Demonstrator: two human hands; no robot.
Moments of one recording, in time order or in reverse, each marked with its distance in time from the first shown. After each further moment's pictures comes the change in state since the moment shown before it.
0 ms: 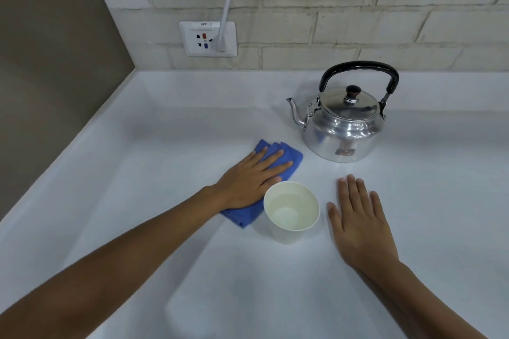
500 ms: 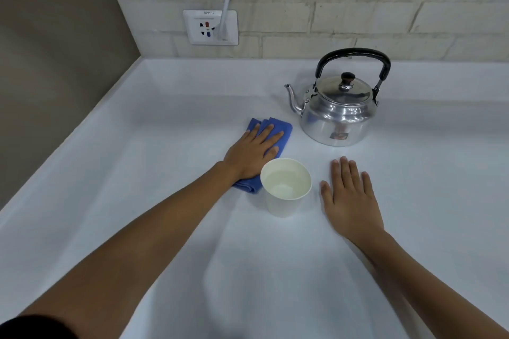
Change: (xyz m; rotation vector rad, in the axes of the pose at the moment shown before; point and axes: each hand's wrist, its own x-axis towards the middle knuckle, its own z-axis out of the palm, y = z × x) left_hand 0.018 0.010 -0.006 -0.085 -0.011 -0.269; right_hand 0.006 0.004 0.007 0.034 -0.001 0.012
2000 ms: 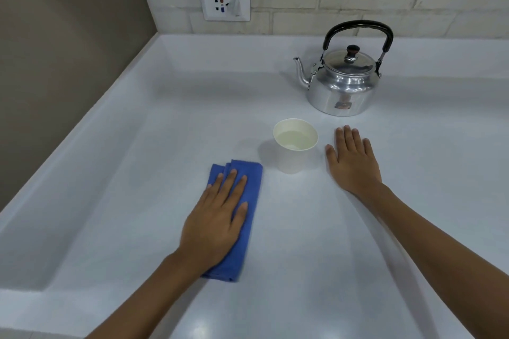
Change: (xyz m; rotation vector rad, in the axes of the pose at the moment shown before) left_hand -0.237 0.053 0.030 -0.127 0.222 -0.216; right_hand 0.000 0.003 0.001 0.008 -0.028 -0.011
